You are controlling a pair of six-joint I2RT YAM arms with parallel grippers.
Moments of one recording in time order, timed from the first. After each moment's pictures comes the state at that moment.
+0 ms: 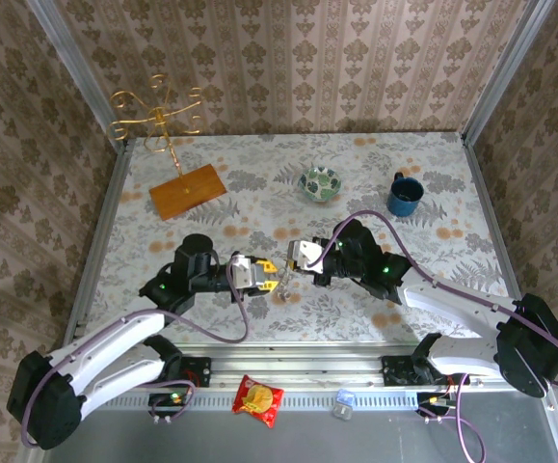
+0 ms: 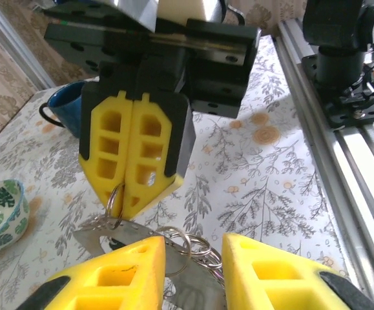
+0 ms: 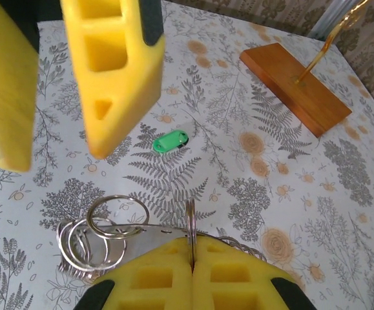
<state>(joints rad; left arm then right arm) -0.71 0.89 0.50 -0.03 0.74 0.58 0.75 1.20 0.71 -0.01 -0.34 -0.60</state>
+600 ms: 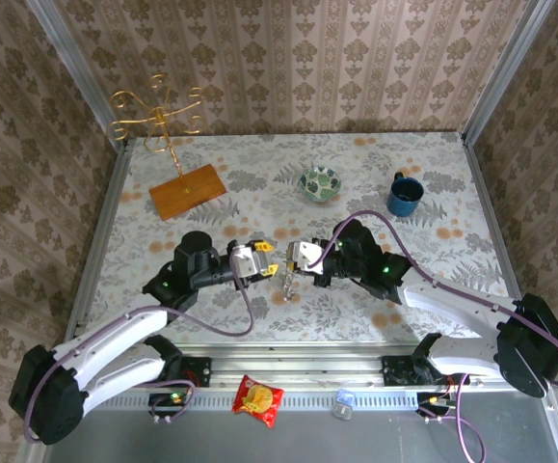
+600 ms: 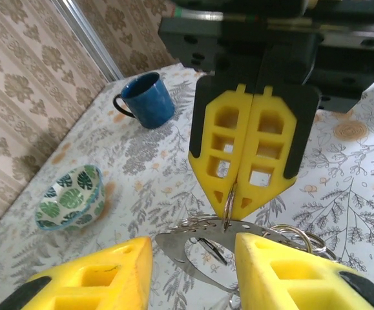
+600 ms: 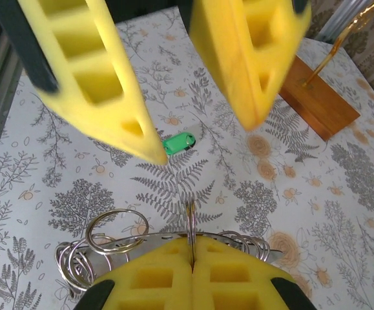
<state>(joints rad) -0.71 0.94 0.49 0.14 0.54 0.57 0.75 1.20 0.71 -0.01 -0.37 -0.60</state>
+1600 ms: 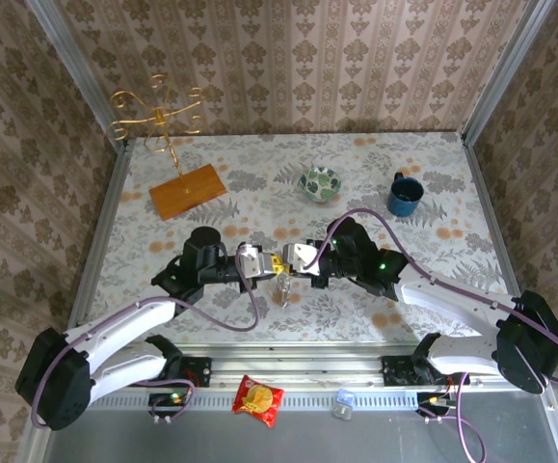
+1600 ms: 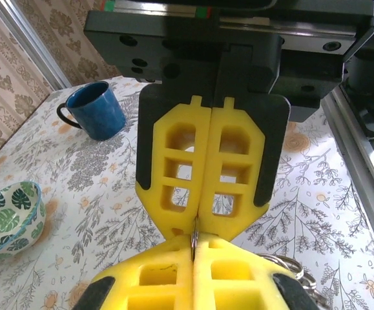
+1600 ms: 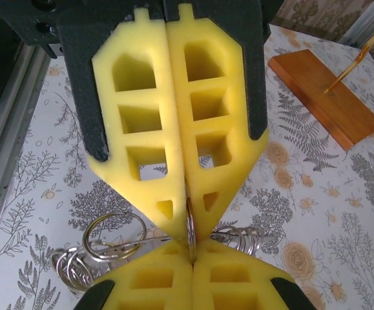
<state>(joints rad) -0.71 1.02 0.51 0.15 0.70 0.54 0.78 1.23 0.77 -0.10 -0.39 -0.63</state>
